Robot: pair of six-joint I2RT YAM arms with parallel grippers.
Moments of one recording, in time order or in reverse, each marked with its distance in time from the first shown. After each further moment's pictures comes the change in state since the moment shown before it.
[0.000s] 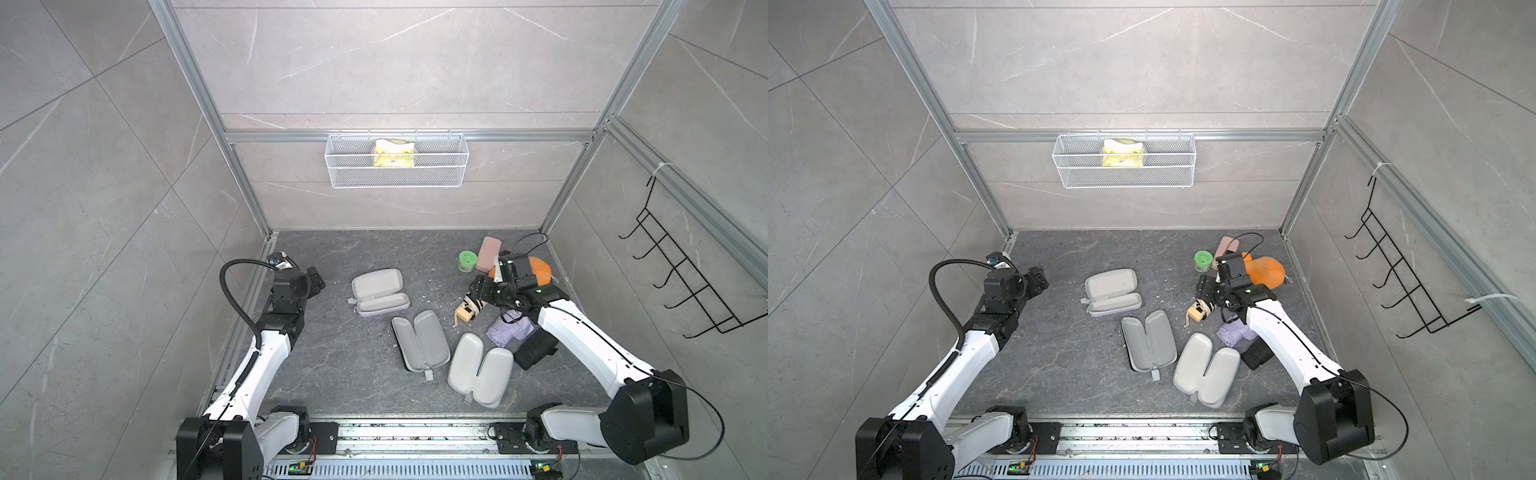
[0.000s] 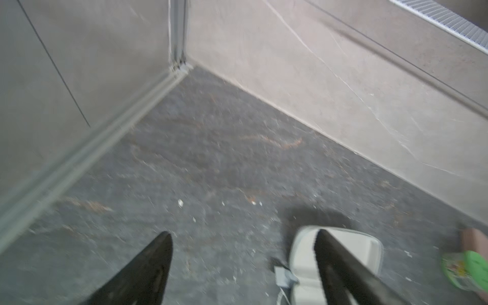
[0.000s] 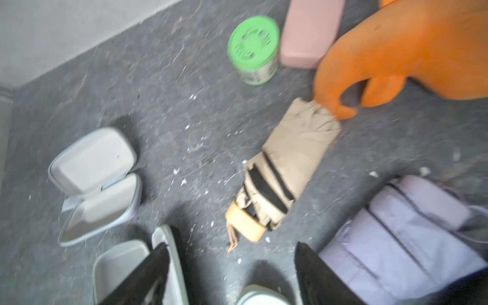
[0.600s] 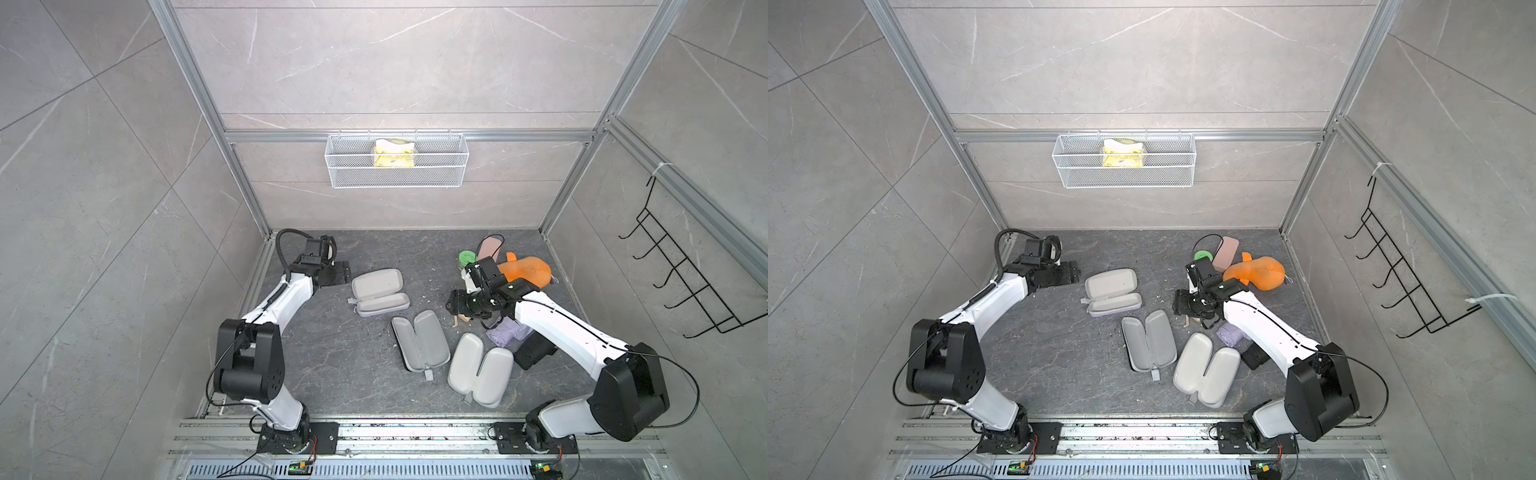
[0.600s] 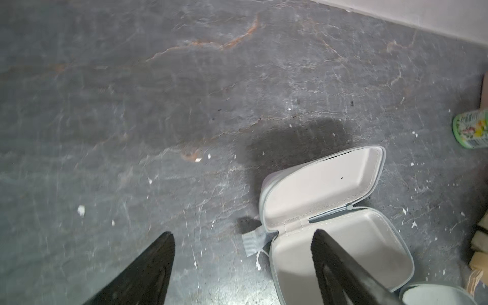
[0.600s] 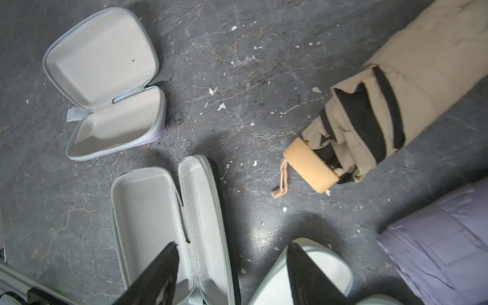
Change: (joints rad) left arm -0.084 0.574 0.510 -0.306 0.252 0.315; right arm 0.110 0.105 0.078 -0.150 -0.047 0.004
